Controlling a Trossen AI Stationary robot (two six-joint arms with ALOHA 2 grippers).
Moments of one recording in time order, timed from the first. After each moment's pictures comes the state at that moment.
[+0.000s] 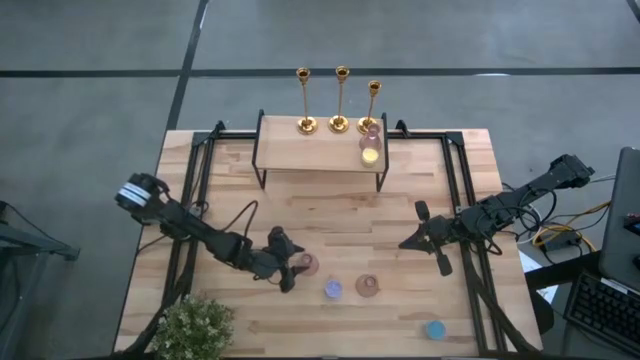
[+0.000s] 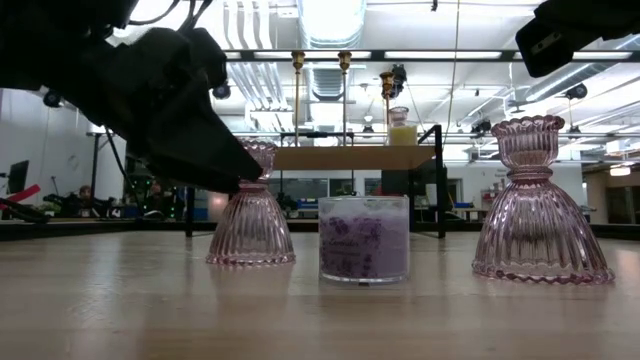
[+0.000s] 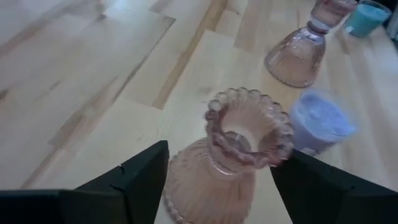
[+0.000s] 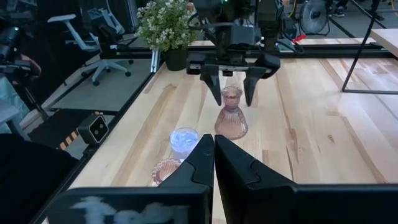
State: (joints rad) left arm -0.45 1.60 0.62 0.40 -0.50 -0.59; right arm 0.47 0.63 0.40 -0.05 0.21 0.20
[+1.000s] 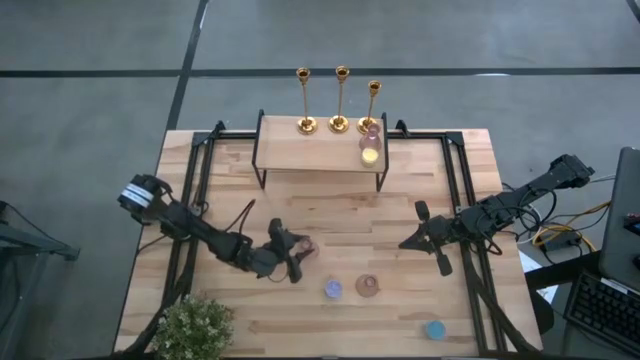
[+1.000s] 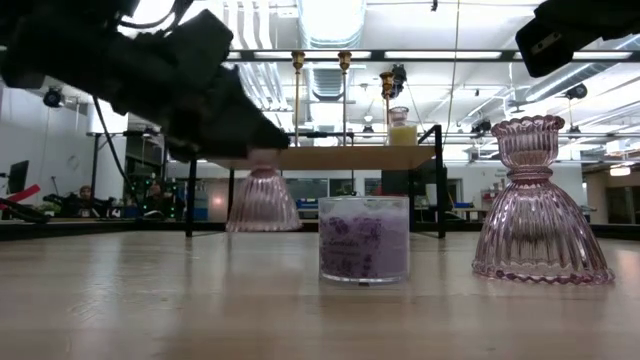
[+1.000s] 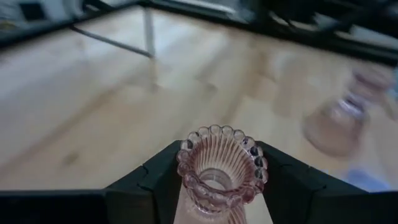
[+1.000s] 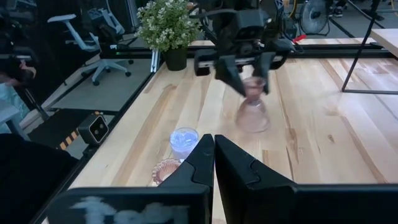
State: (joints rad) left arm -0.44 1.63 0.63 0.56 -0.75 -0.49; right arm 0.47 0.63 0.40 -0.05 0.21 0.20
